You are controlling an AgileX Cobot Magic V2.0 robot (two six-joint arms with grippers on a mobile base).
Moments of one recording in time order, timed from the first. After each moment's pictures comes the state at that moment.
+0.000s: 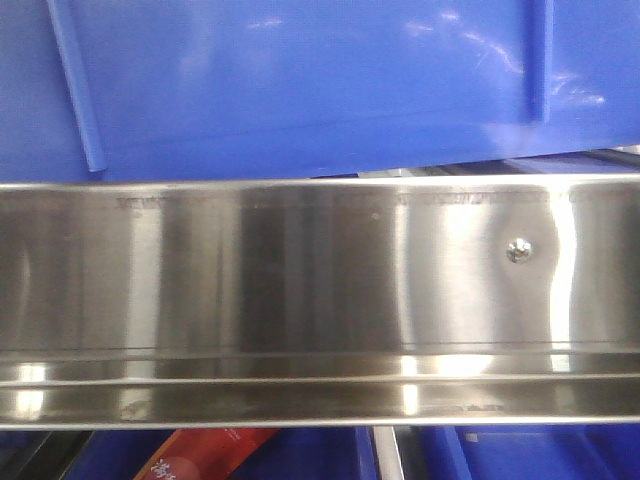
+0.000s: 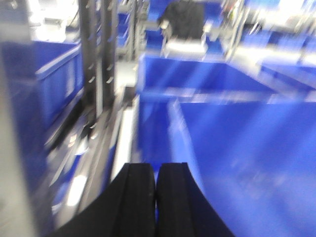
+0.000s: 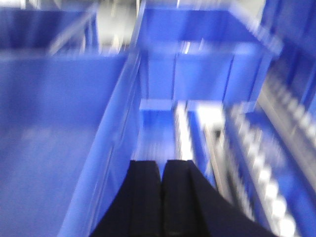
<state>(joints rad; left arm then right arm) 0.01 0.70 -0.95 -0.03 0.49 -0.08 0.04 0.87 -1.38 0.09 1.05 -0.08</state>
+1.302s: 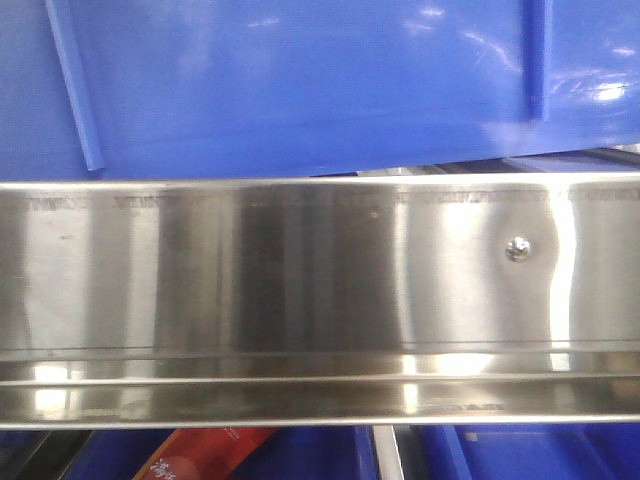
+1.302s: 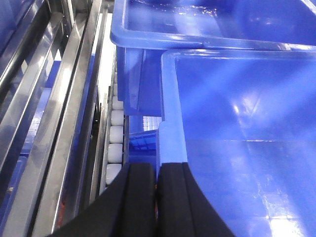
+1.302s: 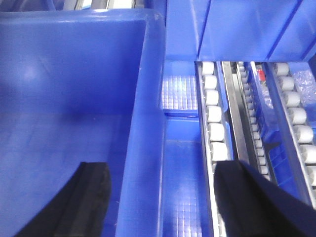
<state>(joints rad) 0.01 1.34 -1.52 -0.06 0.88 -0.08 0.22 1.53 -1.87 -0.06 1.23 0.11</state>
